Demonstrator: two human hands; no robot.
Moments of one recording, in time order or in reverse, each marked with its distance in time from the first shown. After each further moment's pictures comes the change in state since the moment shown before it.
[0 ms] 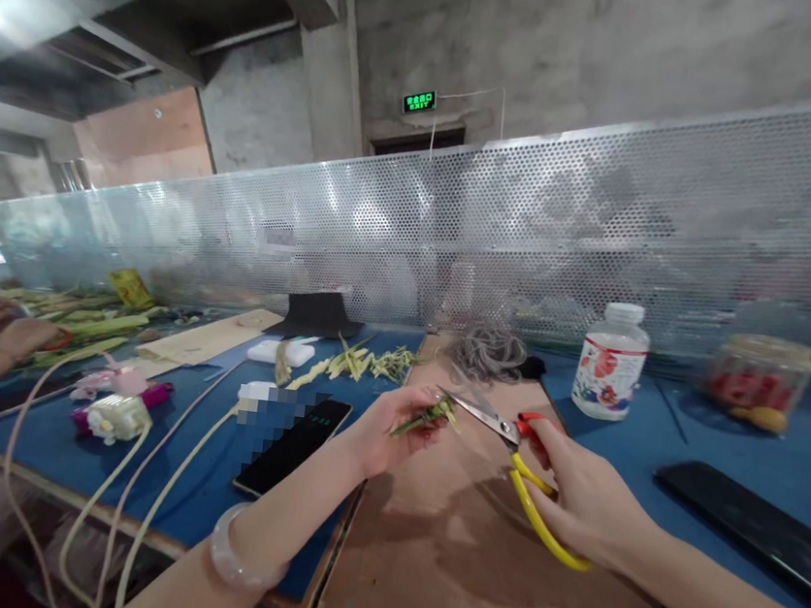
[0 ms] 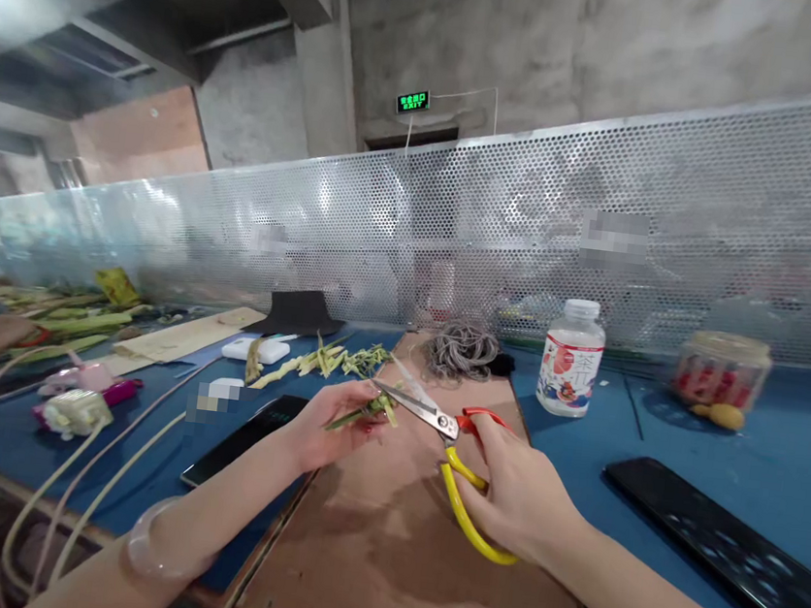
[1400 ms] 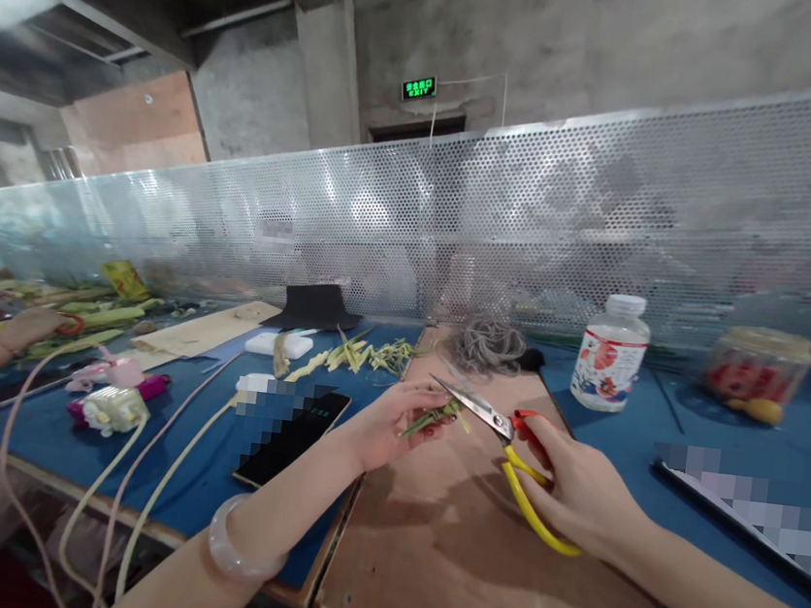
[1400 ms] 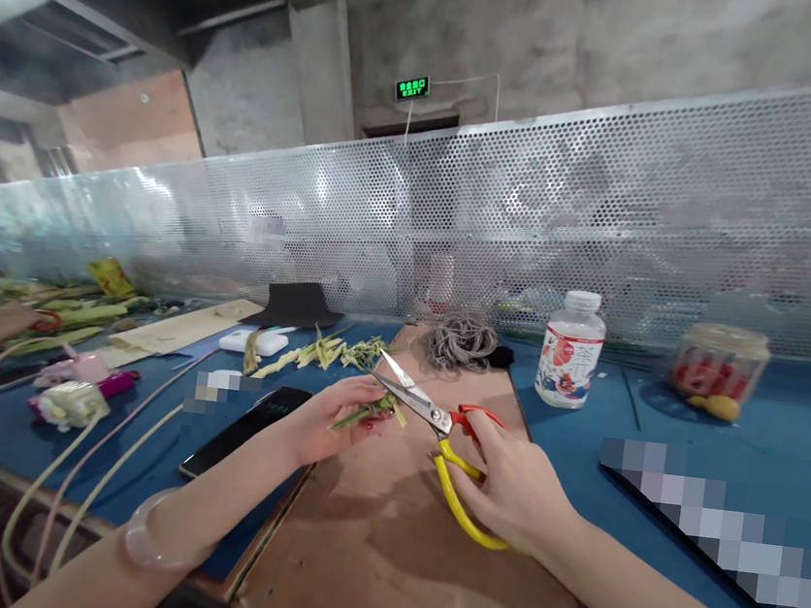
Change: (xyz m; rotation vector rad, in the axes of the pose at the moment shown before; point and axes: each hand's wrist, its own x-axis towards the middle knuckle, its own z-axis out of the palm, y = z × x) left_hand -0.001 -0.004 -0.001 0.176 -0.044 0.042; right_hand -0.001 -0.007 -0.001 0.020 0.012 -0.023
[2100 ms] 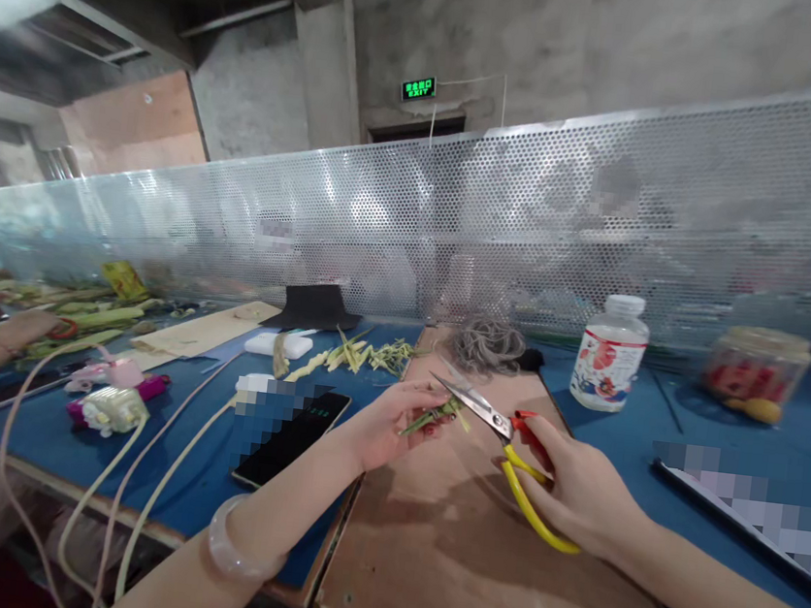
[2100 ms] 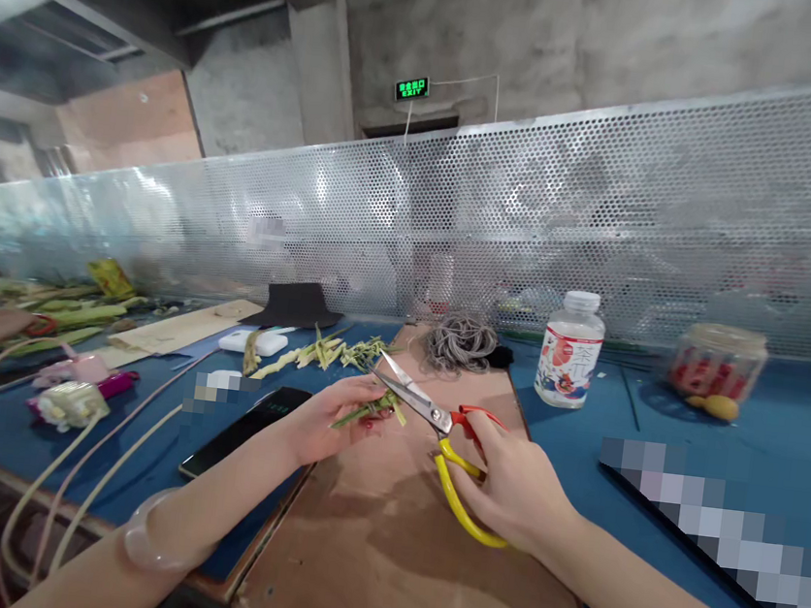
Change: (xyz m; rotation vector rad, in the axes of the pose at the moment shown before) left_hand -0.001 0.002 0.003 -0.021 -0.011 -0.013; right_hand 0.001 0.002 0.001 0.017 0.000 0.000
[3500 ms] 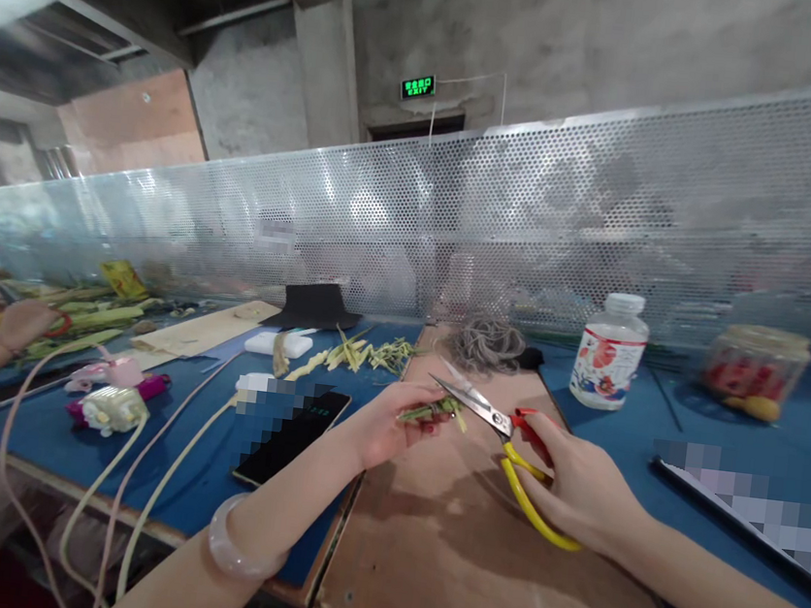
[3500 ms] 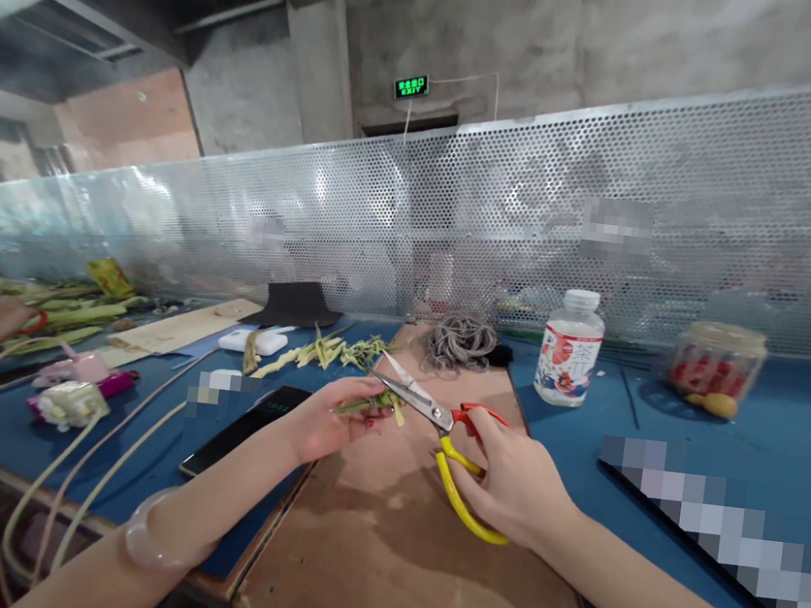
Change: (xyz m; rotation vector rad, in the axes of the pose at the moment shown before) left_hand 0.004 -0.002 -0.004 -0.049 0.061 -0.024; right_hand 0.001 0.002 0.002 -0.089 -0.031 0.061
